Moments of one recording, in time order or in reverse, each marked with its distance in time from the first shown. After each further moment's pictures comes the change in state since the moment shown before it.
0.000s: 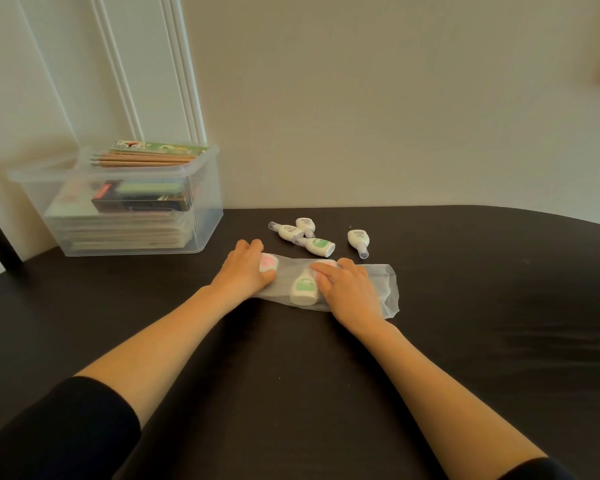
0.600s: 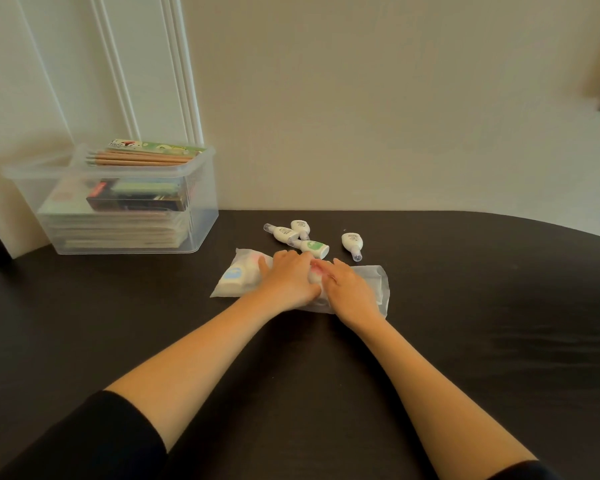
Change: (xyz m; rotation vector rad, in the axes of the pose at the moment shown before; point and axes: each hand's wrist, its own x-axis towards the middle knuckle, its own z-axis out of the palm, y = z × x) left_hand -0.019 0.063 0.016 0.020 -0.041 0.127; right_hand -0.001 0.005 -0.007 0.194 -0.087 0.053
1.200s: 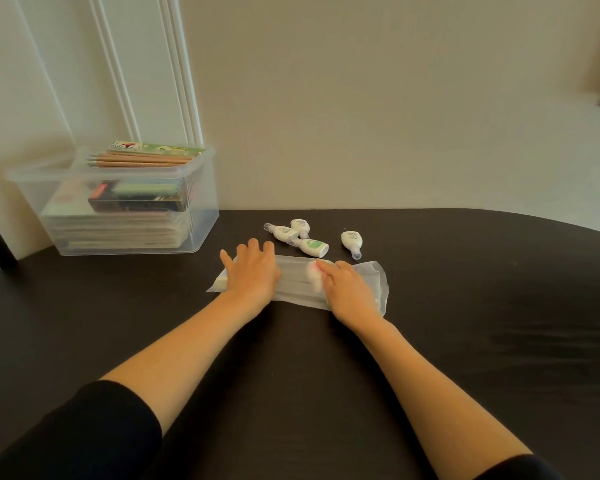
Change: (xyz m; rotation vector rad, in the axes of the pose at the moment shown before) left_hand 0.000 -0.035 -0.006 0.255 0.185 -0.161; right_hand 0.001 0.003 0.003 -0.115 0.039 -0.058
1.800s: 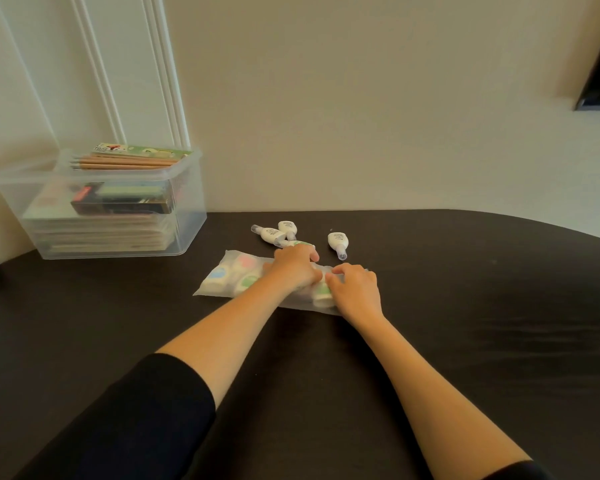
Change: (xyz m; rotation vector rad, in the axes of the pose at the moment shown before) left_hand 0.005 0.065 -0.015 -0.418 -0.294 0.099; right_hand -0.011 0.013 -0.018 0.147 0.091 0.283
